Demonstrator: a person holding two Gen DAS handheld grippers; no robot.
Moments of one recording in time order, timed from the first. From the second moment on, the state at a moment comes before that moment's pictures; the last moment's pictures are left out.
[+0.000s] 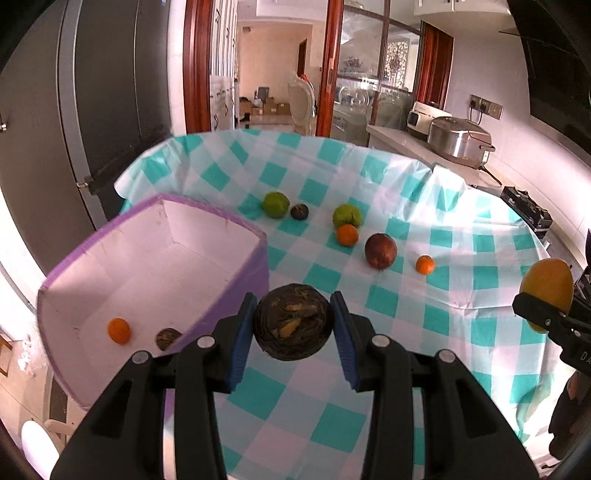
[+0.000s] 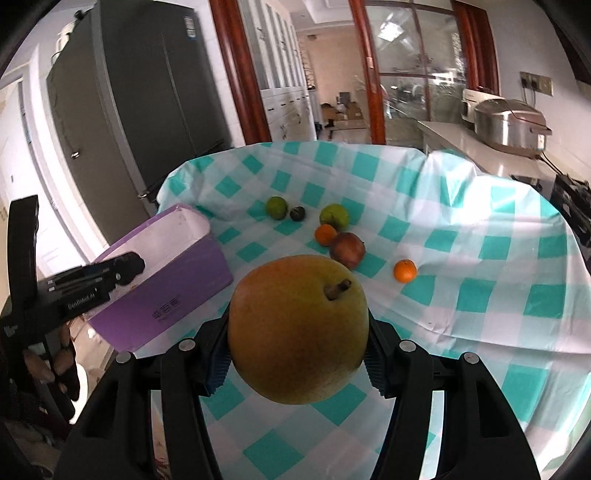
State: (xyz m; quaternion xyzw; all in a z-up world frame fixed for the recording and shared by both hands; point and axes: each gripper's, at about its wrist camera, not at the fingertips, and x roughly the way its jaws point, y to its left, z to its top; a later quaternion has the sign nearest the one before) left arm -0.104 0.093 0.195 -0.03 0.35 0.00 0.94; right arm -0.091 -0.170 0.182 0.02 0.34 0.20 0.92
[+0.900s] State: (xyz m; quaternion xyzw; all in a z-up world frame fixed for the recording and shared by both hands) left arm -0.084 0.261 0.214 -0.11 0.33 0.11 0.93; right arm -0.041 -0.027 0.183 -0.11 0.37 0.35 0.85
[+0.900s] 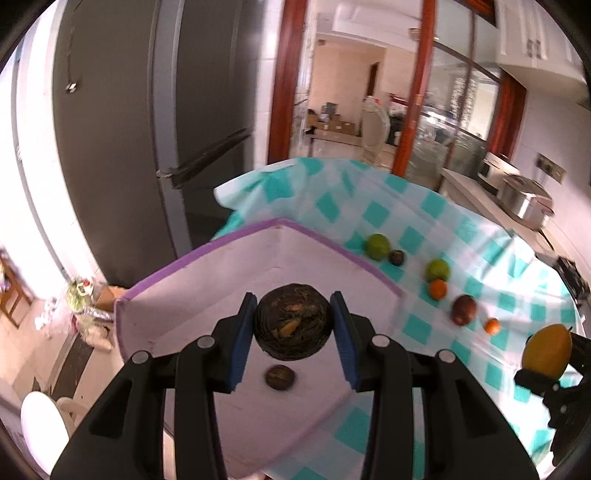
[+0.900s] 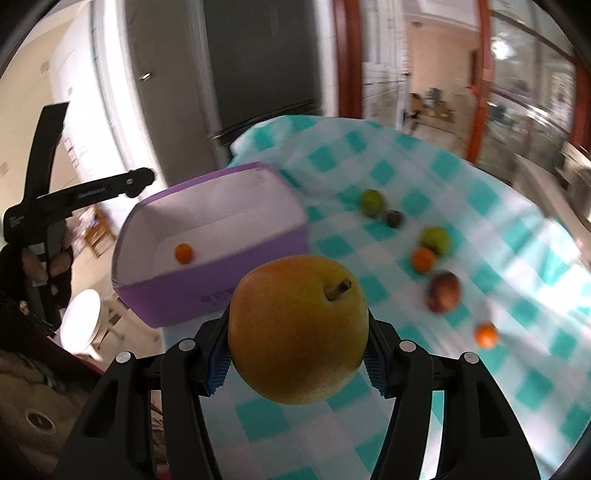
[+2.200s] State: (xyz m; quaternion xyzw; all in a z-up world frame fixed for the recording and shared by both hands) left arm 0.118 0.351 0.016 -0.04 0.60 0.09 0.79; right arm 0.077 0.233 0.038 -0.30 0.58 0.36 0.67
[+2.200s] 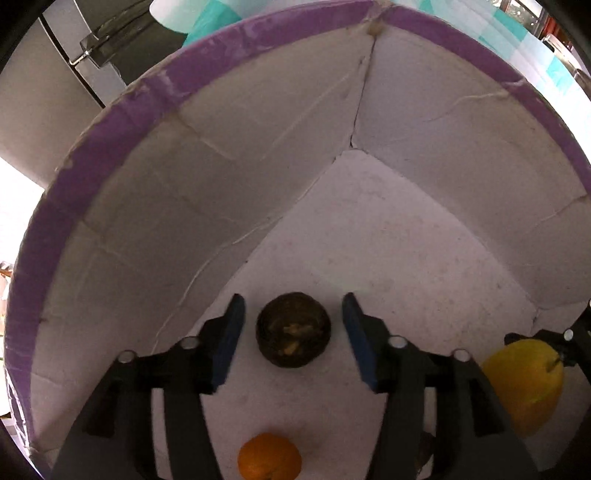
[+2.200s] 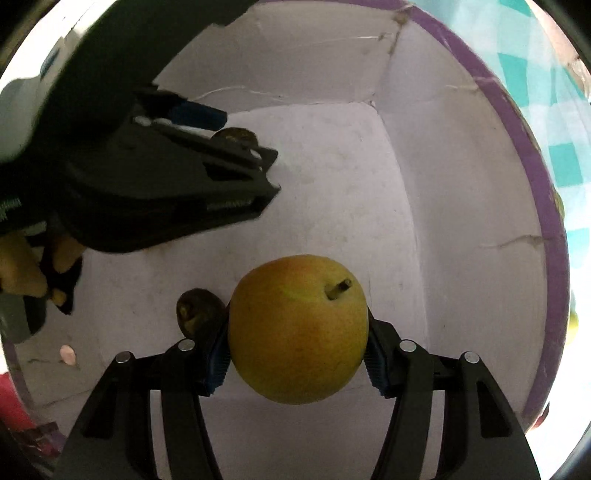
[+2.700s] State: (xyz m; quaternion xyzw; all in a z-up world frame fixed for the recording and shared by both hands) left arm 0.103 0.315 0.053 0.02 0.57 0.12 0.81; right arm 0.035 0.140 0.133 -0.16 0.44 0.41 0.78
